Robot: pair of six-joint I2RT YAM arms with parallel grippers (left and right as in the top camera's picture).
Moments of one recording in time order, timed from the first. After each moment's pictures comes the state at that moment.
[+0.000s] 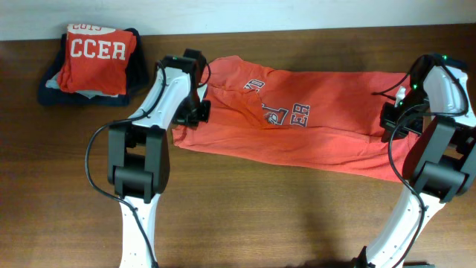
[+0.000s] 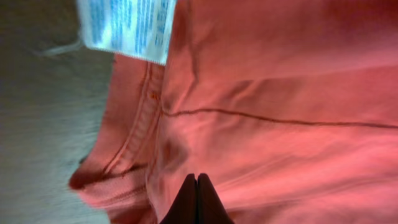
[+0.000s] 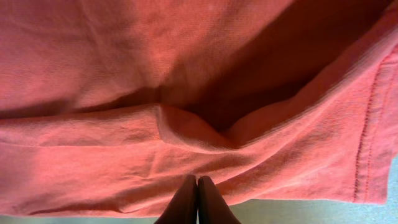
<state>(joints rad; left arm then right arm) -0.26 2.36 1.96 -1.24 0.02 -0.11 -0.39 2.28 1.90 -1.46 -0.08 0.05</state>
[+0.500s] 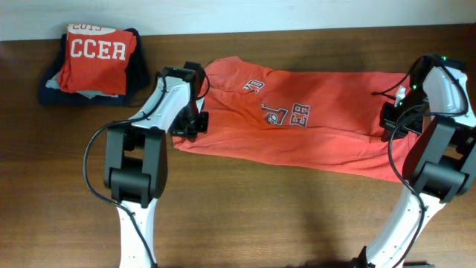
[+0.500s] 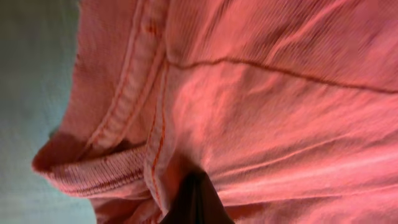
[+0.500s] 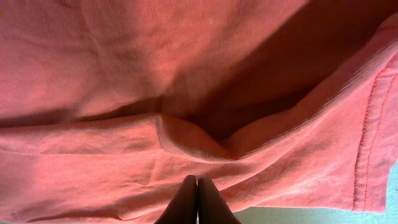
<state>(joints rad) -0.26 2.31 1.80 -1.22 0.02 -0.17 -0.39 2.28 1.89 -1.43 -0.08 0.05</state>
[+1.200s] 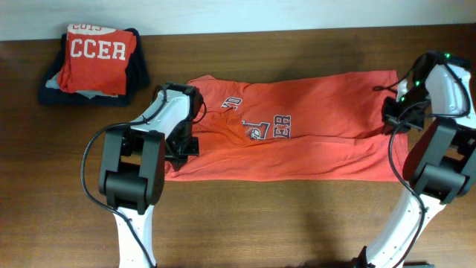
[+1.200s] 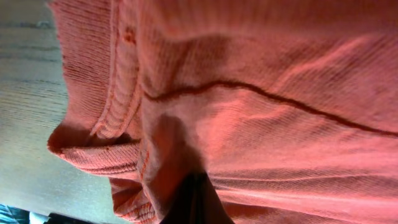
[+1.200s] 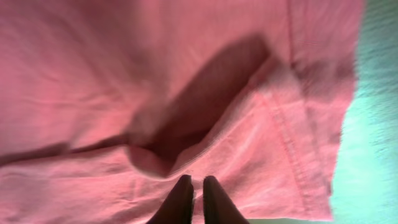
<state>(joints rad) -0.26 2.24 1.60 -1.35 -0.11 -0.33 -0.39 2.26 1.93 -1.41 -0.11 0.01</state>
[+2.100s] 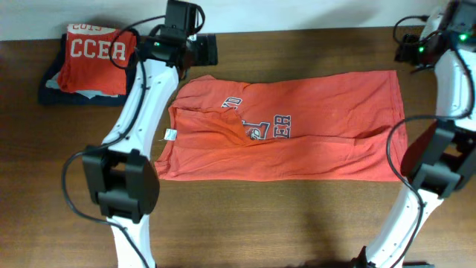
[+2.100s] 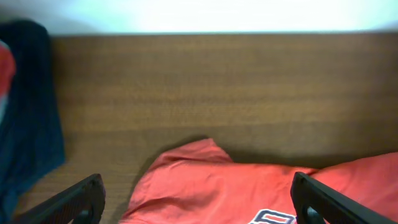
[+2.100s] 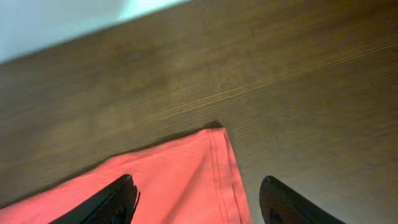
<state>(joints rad) -0.26 2.15 2.05 -0.76 -0.10 -0.20 -0.38 2.33 2.20 -0.83 -0.13 -0.02</state>
